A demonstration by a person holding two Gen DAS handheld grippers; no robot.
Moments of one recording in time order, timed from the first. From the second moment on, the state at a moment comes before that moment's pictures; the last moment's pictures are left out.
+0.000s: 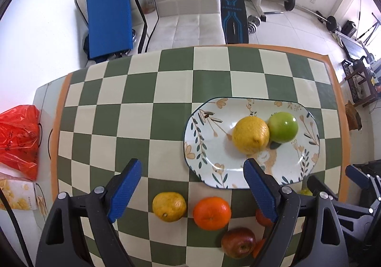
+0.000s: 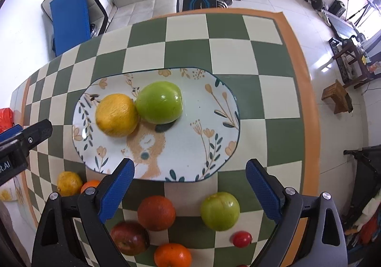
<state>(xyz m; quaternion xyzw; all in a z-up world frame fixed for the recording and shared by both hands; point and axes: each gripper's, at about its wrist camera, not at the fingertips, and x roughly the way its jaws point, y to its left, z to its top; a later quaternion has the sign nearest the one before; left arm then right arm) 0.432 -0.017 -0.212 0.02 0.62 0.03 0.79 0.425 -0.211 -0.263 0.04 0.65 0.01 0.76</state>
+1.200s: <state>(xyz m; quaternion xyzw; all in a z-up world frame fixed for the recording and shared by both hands) 0.311 -0.001 -0.117 -0.01 0.54 0.01 0.84 0.277 -0.207 -0.089 0.05 0.54 0.02 0.84</state>
